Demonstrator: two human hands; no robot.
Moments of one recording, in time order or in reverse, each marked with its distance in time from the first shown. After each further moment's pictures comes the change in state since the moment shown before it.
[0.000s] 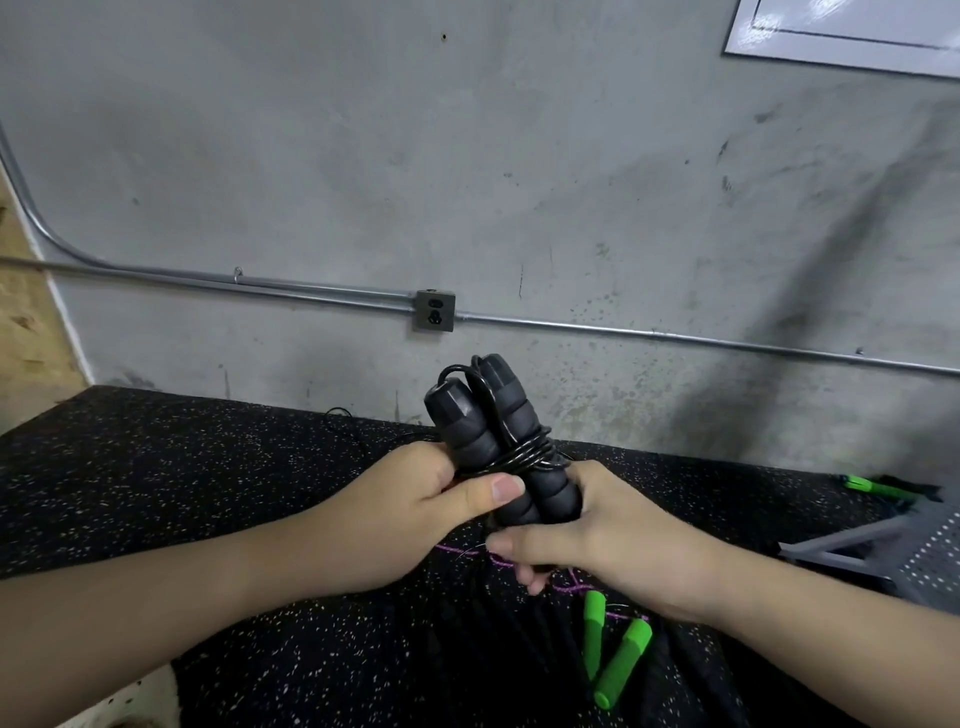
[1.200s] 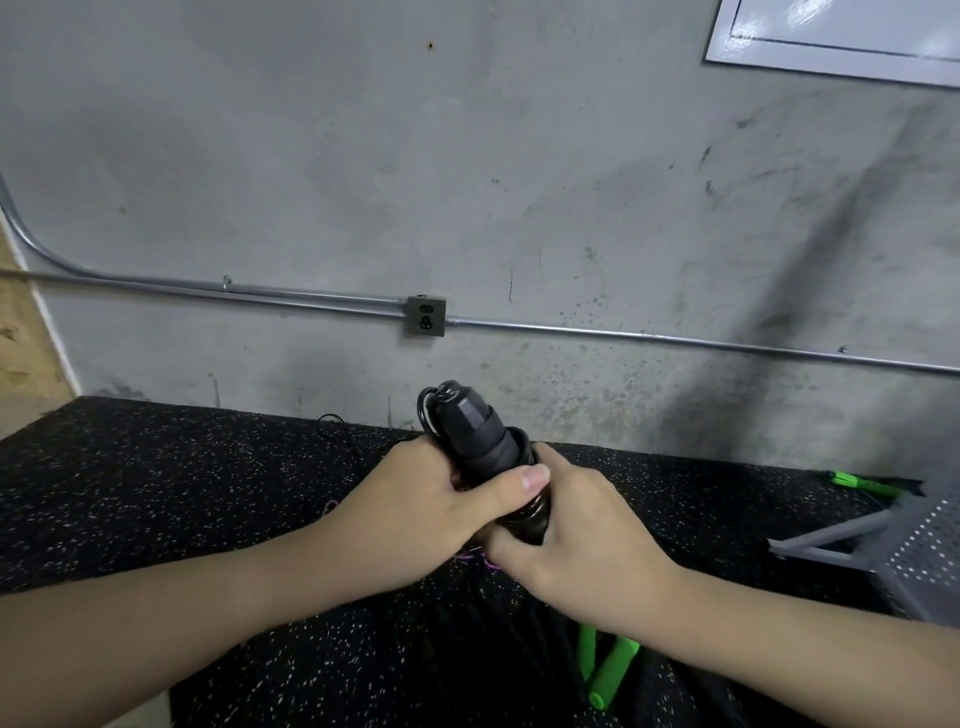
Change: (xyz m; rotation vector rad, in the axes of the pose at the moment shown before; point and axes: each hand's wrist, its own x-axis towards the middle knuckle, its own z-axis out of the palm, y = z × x) left_hand 0.010 0.012 0.014 0.049 0.191 -0.078; right_hand 0.000 0.006 0.017 -0.754 0.461 -0.151
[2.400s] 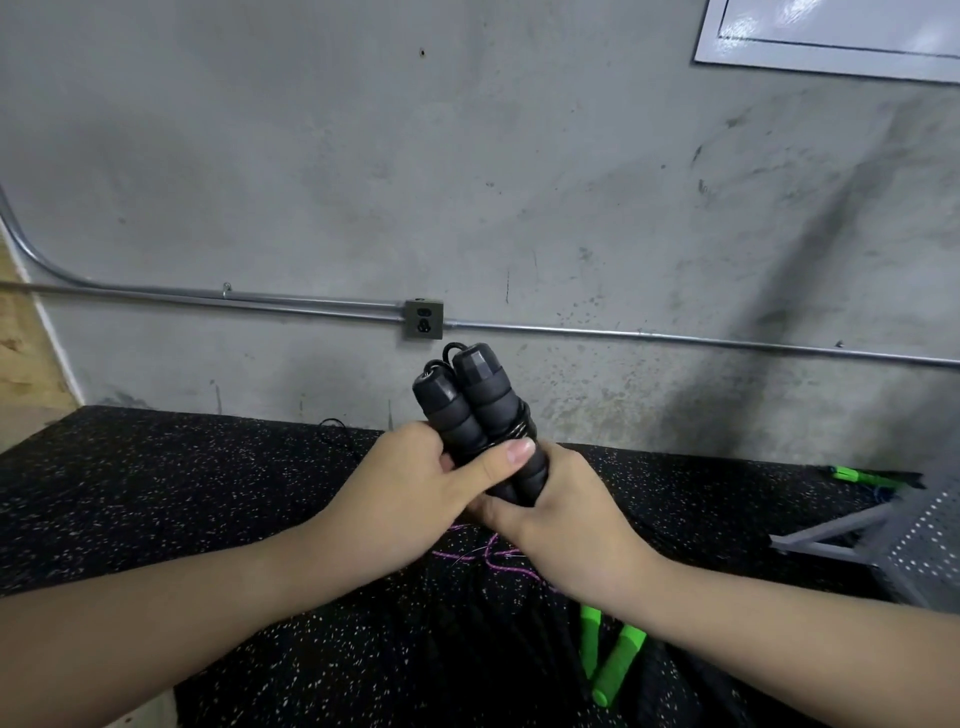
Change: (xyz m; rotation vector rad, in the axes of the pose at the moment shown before) left_hand 0.003 0.008 0.000 0.146 0.143 -0.106; right_hand 0.009 -0.007 0.006 0.480 0.025 0.089
